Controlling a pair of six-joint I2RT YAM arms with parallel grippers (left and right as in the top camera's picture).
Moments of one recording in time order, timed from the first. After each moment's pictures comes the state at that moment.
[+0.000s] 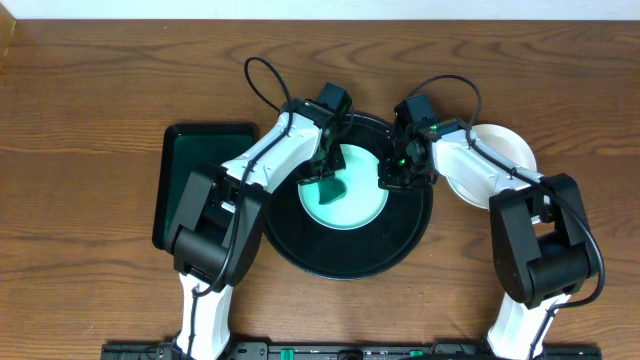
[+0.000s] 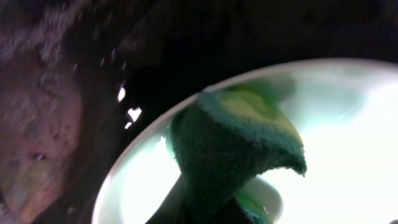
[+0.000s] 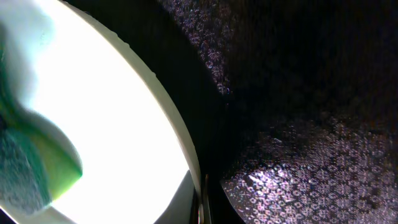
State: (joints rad) left arm -0.49 2.10 1.53 -0.94 0.05 -0.76; right arm 0.35 1.97 1.25 -0.69 -0.30 0.41
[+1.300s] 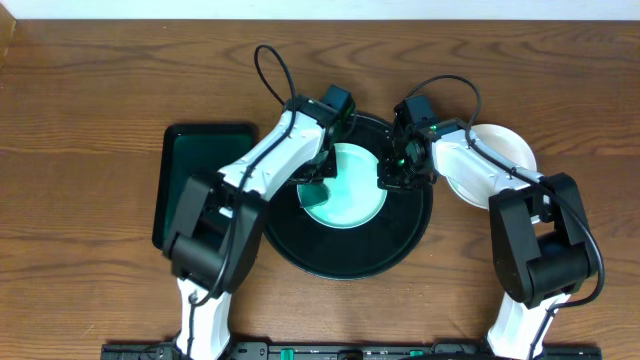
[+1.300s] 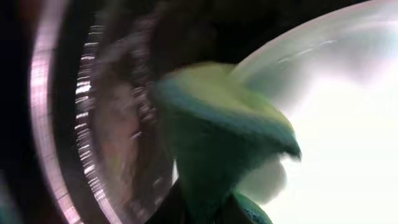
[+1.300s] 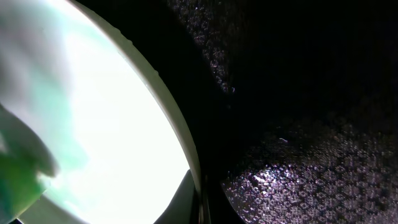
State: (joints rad) left arm -0.51 2.06 1.56 -1.09 -0.12 -0.60; right arm 0.35 1.97 1.25 -0.68 -0.31 0.41
